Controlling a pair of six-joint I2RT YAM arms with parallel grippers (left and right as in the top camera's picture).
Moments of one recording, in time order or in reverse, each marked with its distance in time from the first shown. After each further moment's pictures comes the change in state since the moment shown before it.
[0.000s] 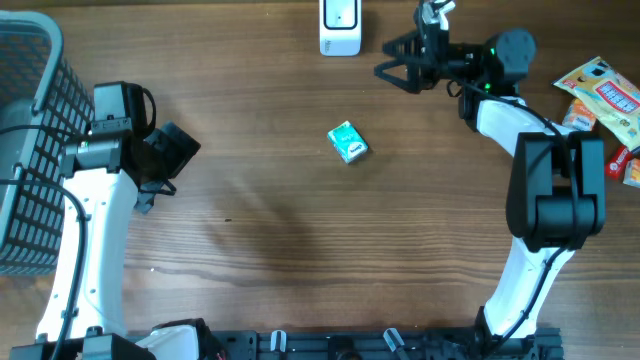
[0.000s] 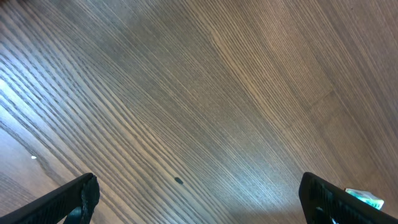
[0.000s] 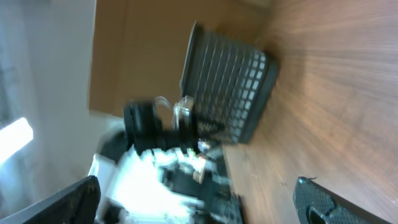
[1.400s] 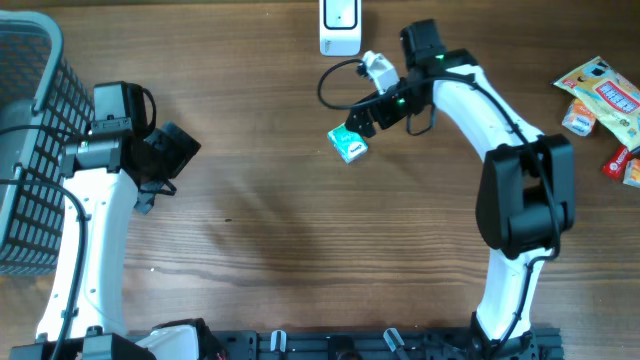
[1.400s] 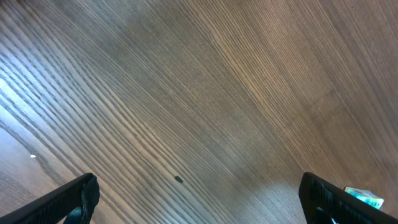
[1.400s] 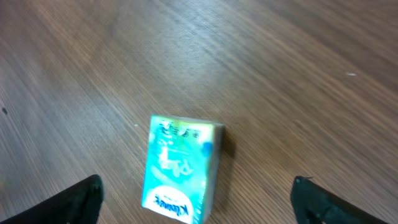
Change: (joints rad) left arm 0.000 0.001 0.000 -0.003 0.003 0.000; right arm 0.237 0.006 0.330 -1.888 0.955 -2.021
